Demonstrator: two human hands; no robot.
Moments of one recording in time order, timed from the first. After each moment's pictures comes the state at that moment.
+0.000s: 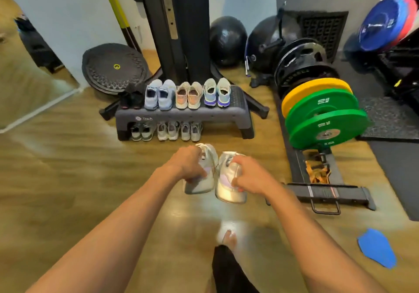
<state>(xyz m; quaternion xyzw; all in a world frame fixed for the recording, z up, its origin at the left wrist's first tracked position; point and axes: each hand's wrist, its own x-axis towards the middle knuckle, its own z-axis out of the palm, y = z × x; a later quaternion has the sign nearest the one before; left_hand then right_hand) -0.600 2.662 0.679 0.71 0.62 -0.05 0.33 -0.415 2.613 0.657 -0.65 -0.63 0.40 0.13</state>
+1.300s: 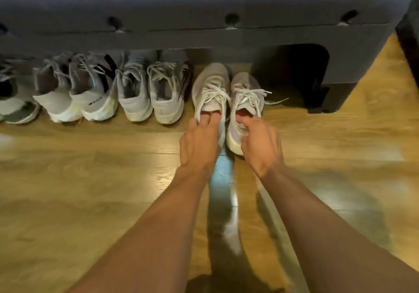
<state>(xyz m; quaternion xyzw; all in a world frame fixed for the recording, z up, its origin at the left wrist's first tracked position) -0.527 3.176 -0.089 0.75 0.64 0.06 0.13 -0.401 3.158 -0.088 -0.75 -0.59 0.24 0.17</state>
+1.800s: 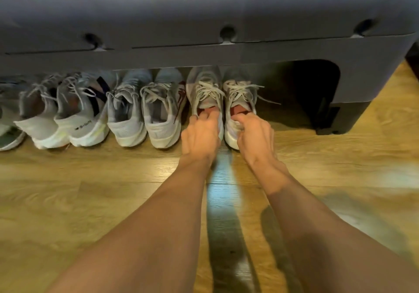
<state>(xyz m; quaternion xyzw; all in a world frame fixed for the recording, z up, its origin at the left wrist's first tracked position) -0.510 3.256 -0.130 0.76 0.64 0.07 0.11 -0.390 3.232 -0.134 -0.74 -0.62 0.16 0.20</state>
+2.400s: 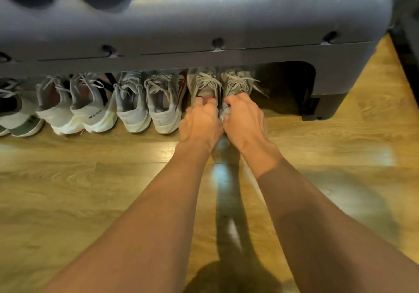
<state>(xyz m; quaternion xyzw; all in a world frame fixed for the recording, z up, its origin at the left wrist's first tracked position) -0.504 3.231 -0.054 0.73 0.66 0.03 0.19 -0.405 3.218 -0.055 -0.74 -0.62 0.20 0.14</state>
